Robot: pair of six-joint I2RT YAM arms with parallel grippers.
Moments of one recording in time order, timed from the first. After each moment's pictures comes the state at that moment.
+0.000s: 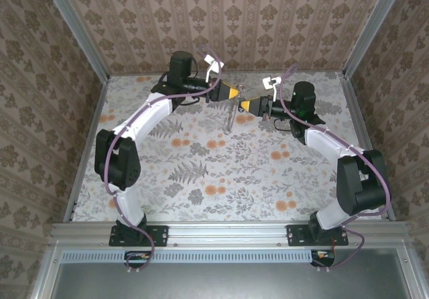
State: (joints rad) left arm -0.49 1.86 1.64 -0.15 1.18 -0.24; right arm 0.18 1.54 0.97 0.49 -1.05 0.62
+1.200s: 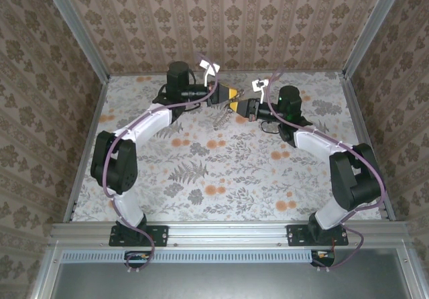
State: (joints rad) left arm -0.49 1.80 1.40 0.25 1.04 -0.51; right arm 0.30 1.60 0.96 0.56 -0.86 0.69
